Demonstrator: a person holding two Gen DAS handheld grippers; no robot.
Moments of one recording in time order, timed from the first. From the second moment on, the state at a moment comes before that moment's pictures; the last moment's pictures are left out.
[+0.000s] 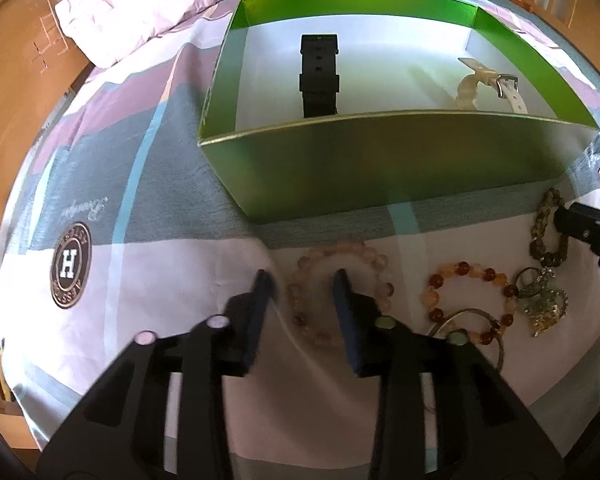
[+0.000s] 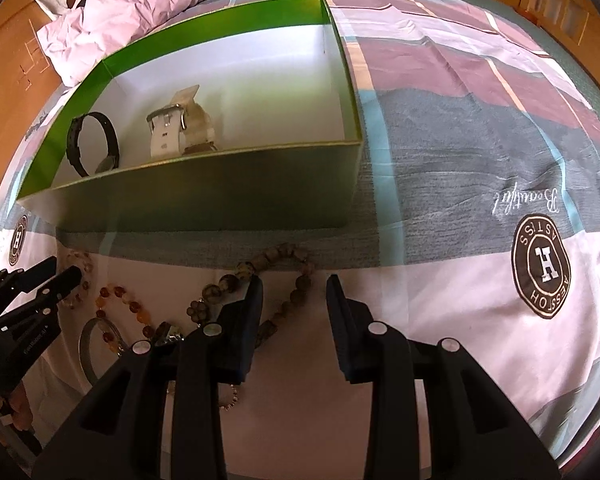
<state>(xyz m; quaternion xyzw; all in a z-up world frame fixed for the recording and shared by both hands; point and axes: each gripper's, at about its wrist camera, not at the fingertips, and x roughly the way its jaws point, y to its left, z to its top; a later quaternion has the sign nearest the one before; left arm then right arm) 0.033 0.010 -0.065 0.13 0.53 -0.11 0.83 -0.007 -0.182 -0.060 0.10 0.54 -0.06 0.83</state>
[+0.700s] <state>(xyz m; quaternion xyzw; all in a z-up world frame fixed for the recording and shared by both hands) 0.024 0.035 0.015 0.02 0.43 -0.18 0.89 -0.030 -0.158 0.011 0.11 0.41 0.07 0.90</state>
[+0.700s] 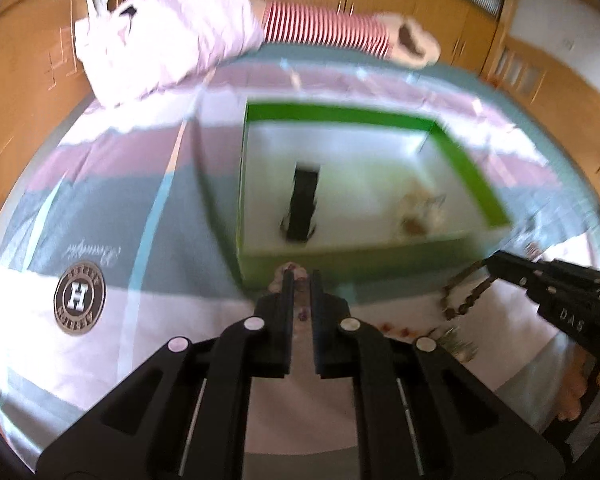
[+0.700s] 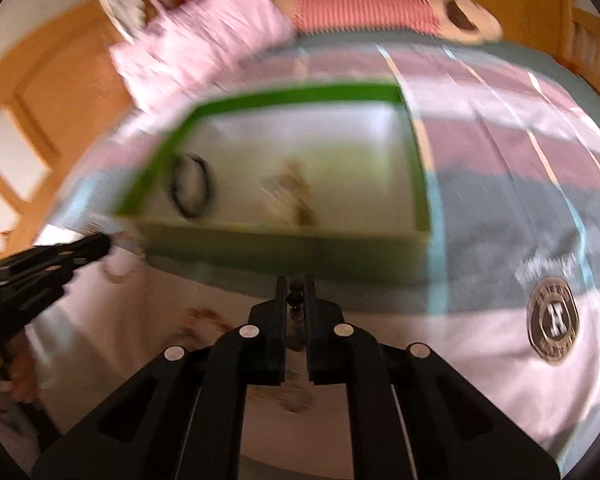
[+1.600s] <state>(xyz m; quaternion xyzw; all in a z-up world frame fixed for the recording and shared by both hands) 0.057 -0.009 0.028 -0.02 0.40 -0.26 0.88 -0.011 -0.185 0.033 0.16 0.39 0.05 0.91</state>
